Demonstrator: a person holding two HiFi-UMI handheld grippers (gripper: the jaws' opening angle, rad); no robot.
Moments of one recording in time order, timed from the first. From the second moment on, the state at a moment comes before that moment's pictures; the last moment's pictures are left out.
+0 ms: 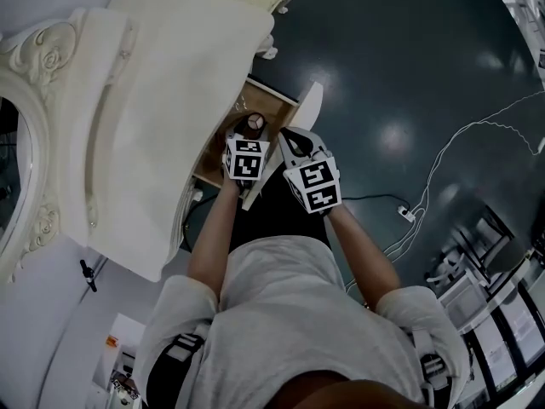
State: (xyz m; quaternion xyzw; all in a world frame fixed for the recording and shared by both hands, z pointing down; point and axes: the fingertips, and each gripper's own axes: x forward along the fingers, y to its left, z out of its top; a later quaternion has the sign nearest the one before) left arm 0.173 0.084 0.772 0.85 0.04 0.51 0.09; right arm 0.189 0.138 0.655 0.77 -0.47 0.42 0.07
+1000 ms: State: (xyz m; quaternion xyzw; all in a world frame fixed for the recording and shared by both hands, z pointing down) left arm 0.175 0.093 0.768 0.83 0.01 0.53 0.15; right arm 0.217 0.153 0.648 0.76 -0.49 0.42 0.08
